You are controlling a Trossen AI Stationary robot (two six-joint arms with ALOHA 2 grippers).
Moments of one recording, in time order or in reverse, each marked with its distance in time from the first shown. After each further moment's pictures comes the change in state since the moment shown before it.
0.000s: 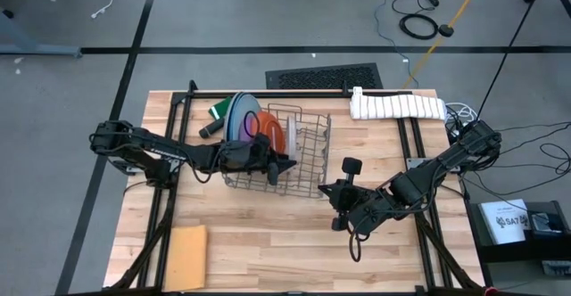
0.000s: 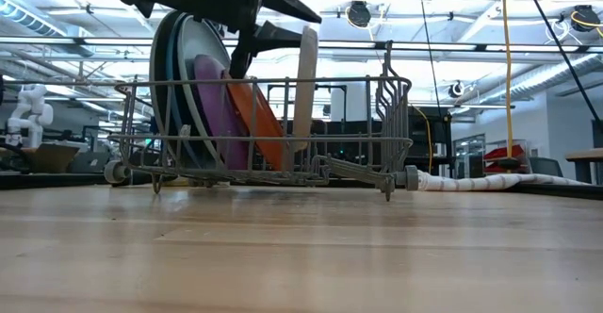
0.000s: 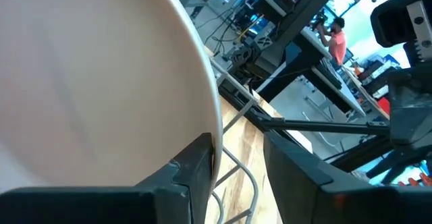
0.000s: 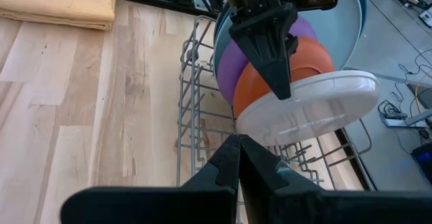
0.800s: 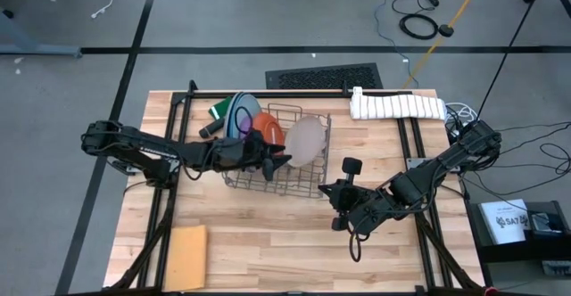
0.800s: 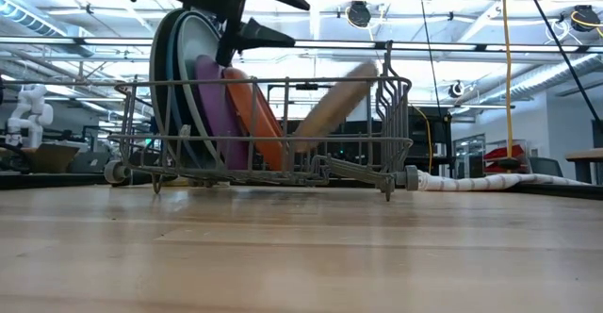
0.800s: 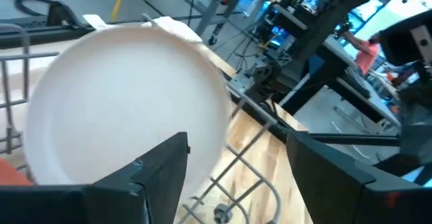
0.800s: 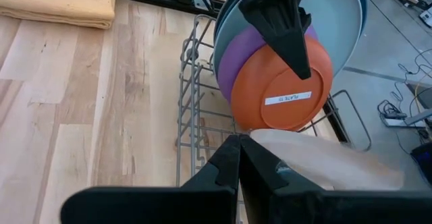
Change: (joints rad) left arm -0.001 -0.096 0.002 -0.111 -0.114 0.072; right arm 0.000 0.000 0.000 -0.005 -0.001 0.000
